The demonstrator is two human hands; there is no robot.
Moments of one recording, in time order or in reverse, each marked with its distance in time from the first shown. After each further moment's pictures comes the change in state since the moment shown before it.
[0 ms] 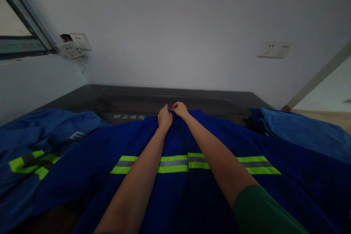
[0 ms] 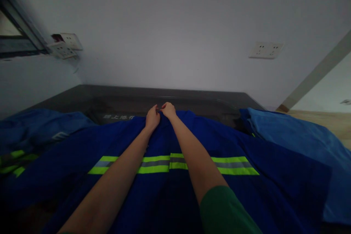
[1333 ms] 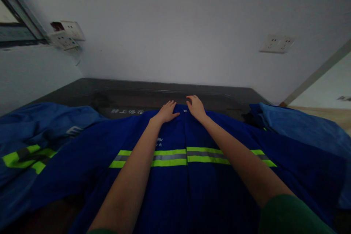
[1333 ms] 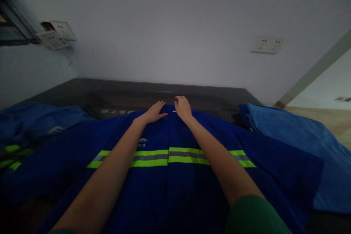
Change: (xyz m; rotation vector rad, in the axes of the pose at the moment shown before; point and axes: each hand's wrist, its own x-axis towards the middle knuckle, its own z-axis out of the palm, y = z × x) left_hand 0.009 -0.002 -0.018 0.309 -0.422 0.441; right_hand -0.039 0.042 -0.055 -0.205 0.163 -0.220
